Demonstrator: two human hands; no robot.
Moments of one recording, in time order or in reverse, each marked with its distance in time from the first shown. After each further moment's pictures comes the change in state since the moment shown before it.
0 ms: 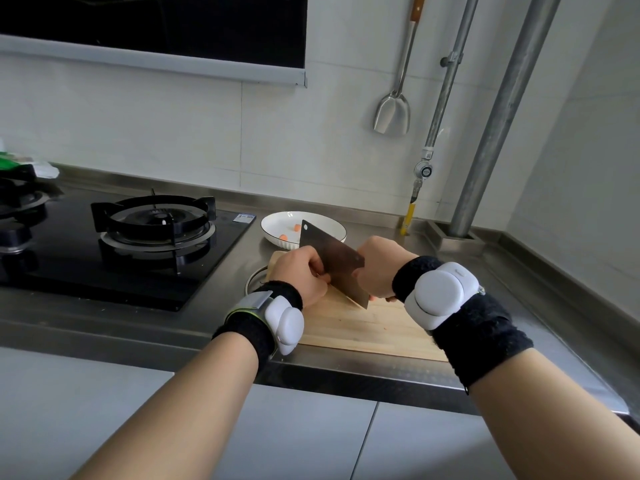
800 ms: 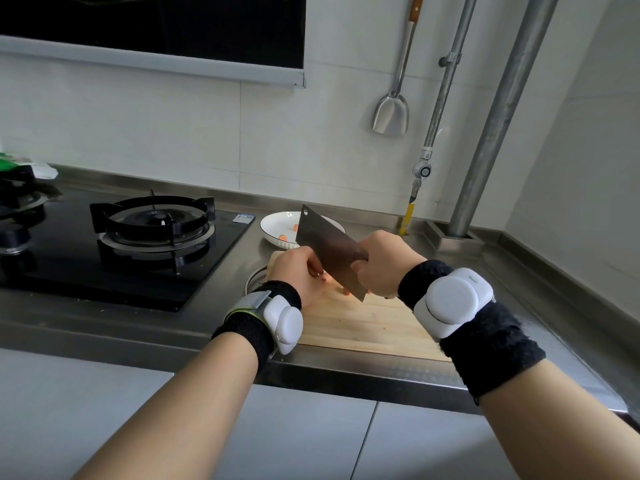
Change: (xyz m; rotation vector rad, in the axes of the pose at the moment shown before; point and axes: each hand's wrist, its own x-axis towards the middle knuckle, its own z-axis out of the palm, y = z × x) left_hand 0.000 -0.002 -0.001 0.003 0.013 0.011; right_hand 0.002 0.007 0.001 0.099 0.132 -0.048
